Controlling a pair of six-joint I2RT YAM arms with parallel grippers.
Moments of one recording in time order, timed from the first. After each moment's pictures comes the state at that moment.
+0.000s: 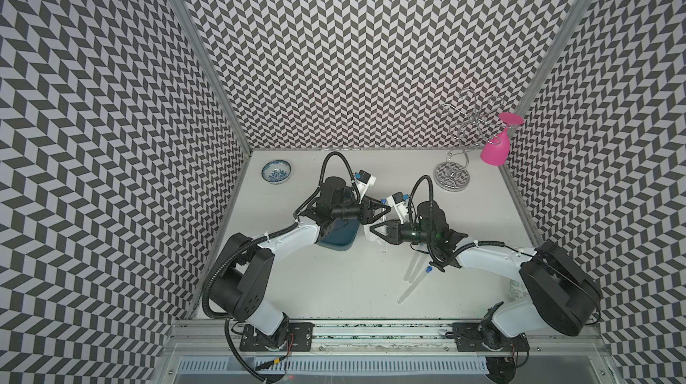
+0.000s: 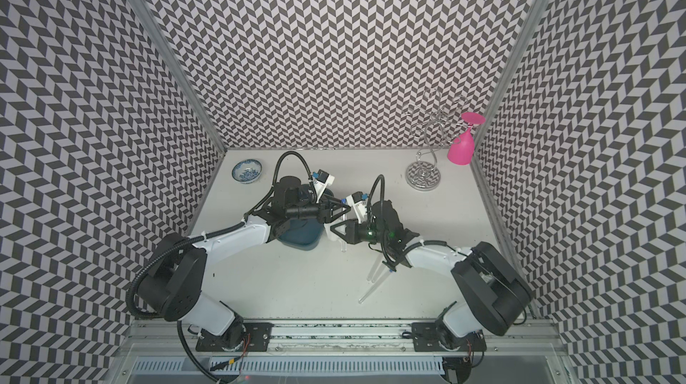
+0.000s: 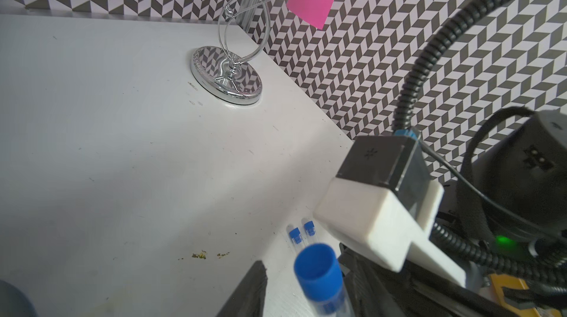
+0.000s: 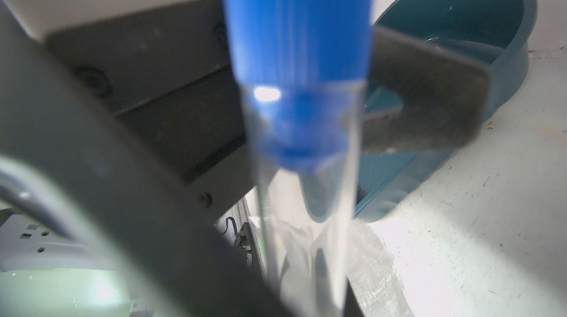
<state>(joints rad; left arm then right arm) -0.54 1.57 0.90 0.30 0.74 -0.33 0.67 1.48 0.65 0.47 -0.59 0.70</state>
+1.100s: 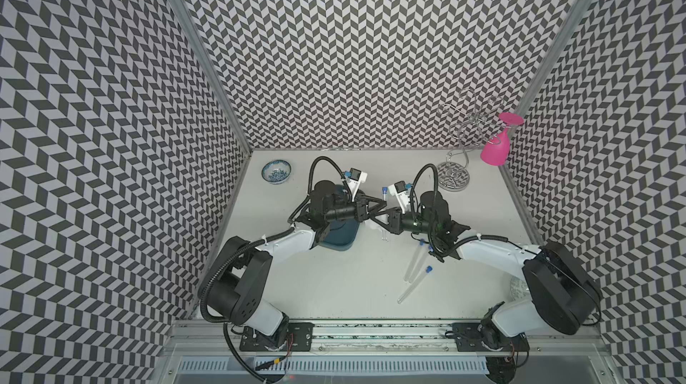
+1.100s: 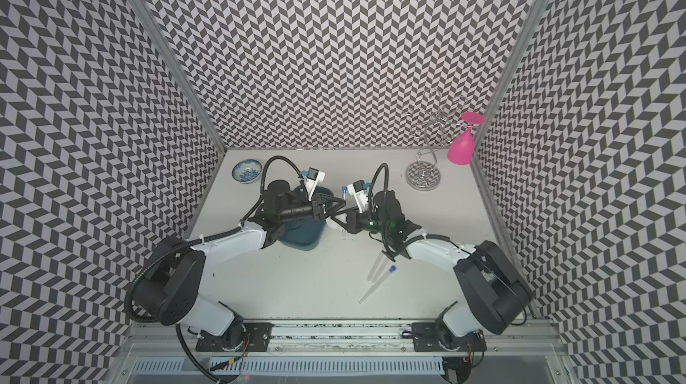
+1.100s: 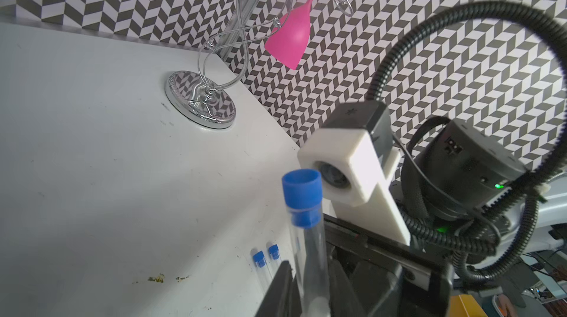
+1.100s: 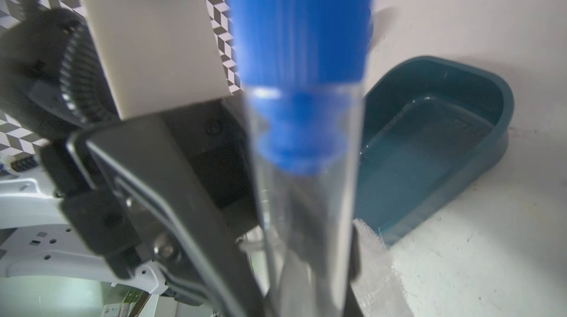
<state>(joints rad) -0.49 1.53 0.79 0.59 0.81 -0.60 0.62 1.48 0.71 0.46 -0.62 0.63</state>
